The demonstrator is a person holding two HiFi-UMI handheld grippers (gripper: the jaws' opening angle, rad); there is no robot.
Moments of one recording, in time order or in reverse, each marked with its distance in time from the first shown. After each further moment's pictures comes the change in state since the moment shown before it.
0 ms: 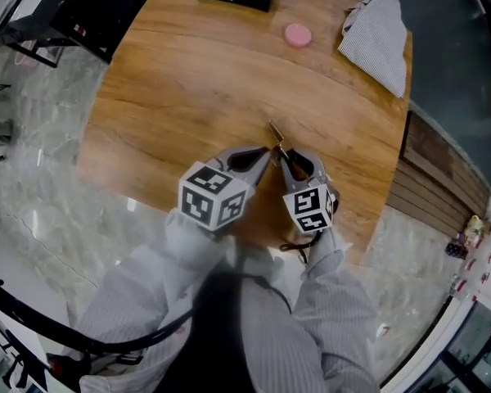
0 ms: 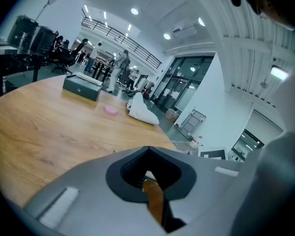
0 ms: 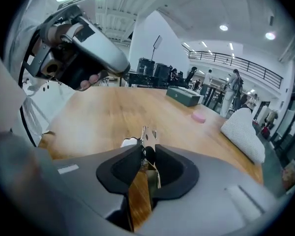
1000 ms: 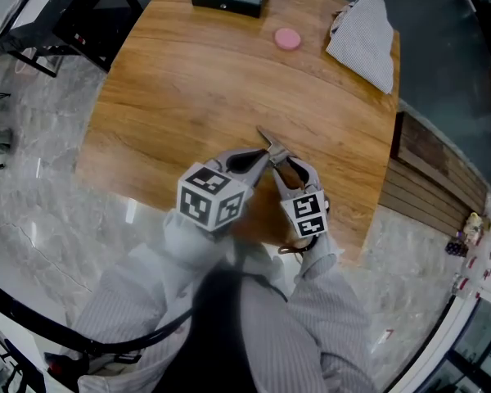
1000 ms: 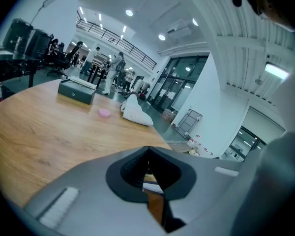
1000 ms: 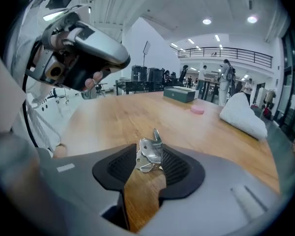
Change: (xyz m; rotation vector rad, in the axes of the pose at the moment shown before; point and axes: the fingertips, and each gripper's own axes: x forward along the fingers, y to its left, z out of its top) left arm -0.012 -0.029 0.000 0.044 -0.015 -0.029; right arm -0.024 0.023 -0.016 0.181 -0.072 0.035
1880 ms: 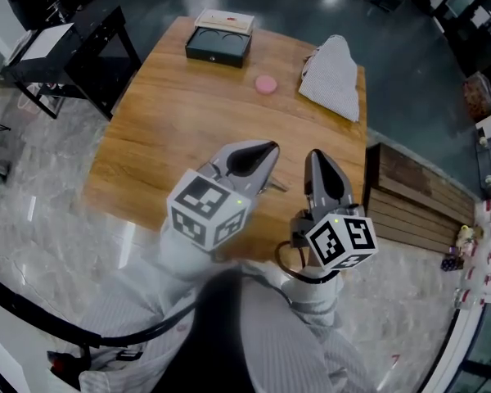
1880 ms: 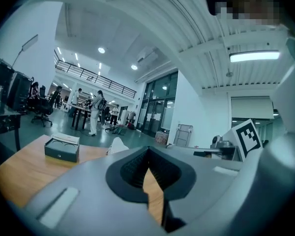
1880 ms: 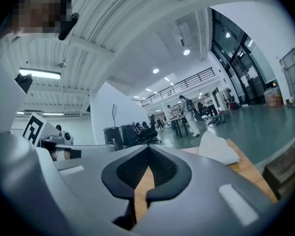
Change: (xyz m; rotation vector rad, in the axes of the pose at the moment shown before) left arm -0.072 -0.110 0.138 0.315 -0.356 -0.068; right arm -0.208 -0.047 0.221 0.446 -0.647 -0.214
